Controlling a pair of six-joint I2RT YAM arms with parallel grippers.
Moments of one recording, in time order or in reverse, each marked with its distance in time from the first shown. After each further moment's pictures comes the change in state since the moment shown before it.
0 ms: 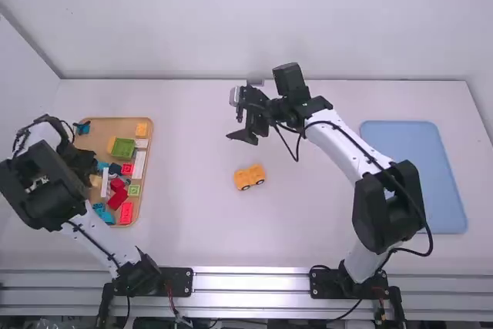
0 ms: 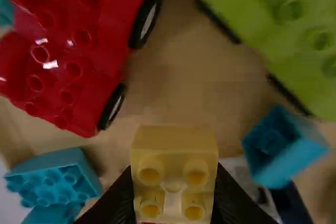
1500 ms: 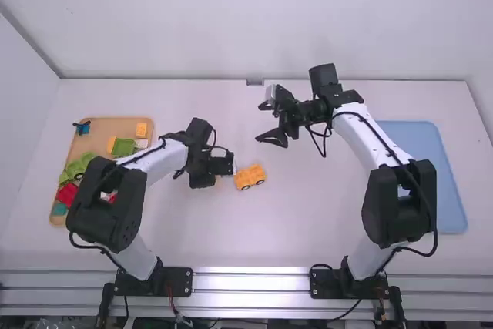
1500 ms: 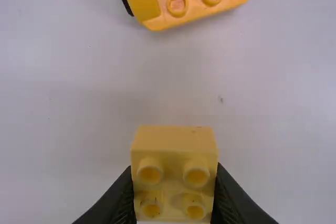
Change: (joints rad) left arm -0.991 -0.286 -0.526 0.441 0.254 1.863; right arm -0.201 0.001 0.000 -0.296 -0.225 -0.156
